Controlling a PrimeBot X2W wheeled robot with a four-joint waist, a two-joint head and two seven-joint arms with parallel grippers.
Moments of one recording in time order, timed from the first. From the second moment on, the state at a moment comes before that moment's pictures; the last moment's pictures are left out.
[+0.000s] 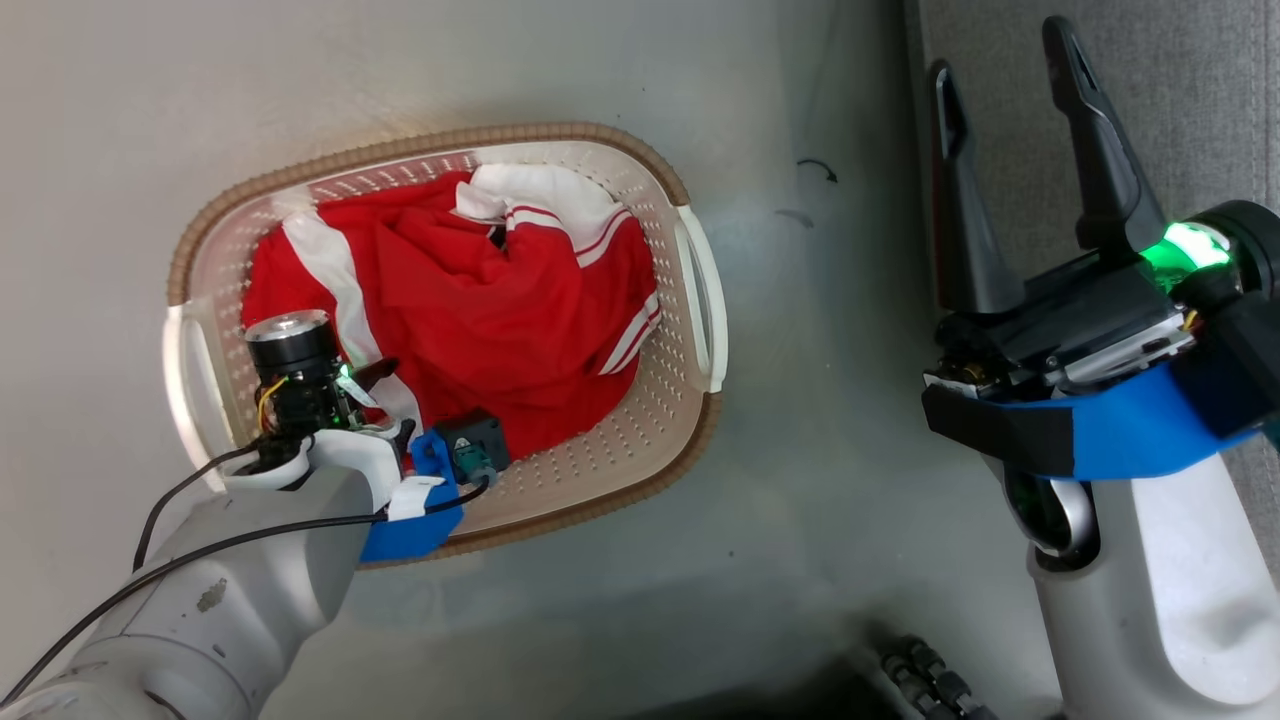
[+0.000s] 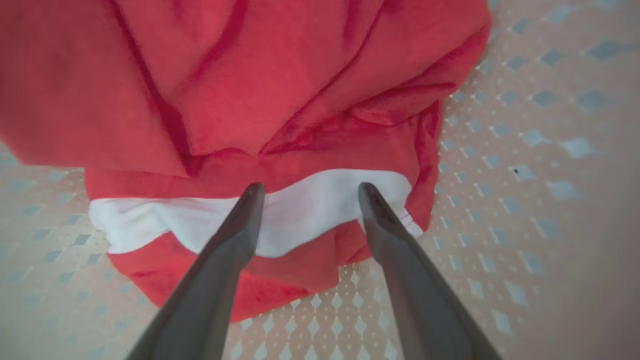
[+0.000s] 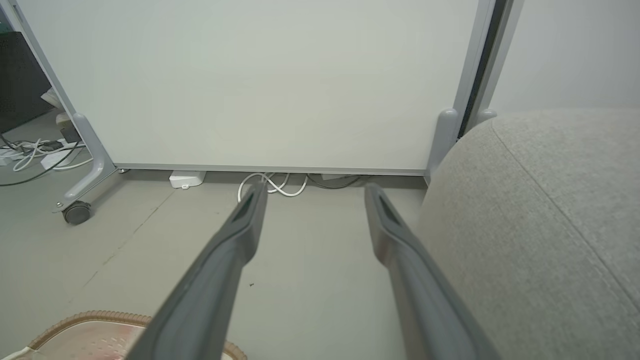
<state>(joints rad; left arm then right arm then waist) -0.95 0.20 -1.28 1.29 0.08 -0.13 -0.02 -0.51 -0.05 0.14 -0.07 0.11 0.13 -0.26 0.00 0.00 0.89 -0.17</state>
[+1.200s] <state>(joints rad) -1.04 0.18 -1.28 1.29 0.02 -0.13 0.22 -0.52 -0.05 0.11 -0.17 0.11 0.13 -0.26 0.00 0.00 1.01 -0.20</state>
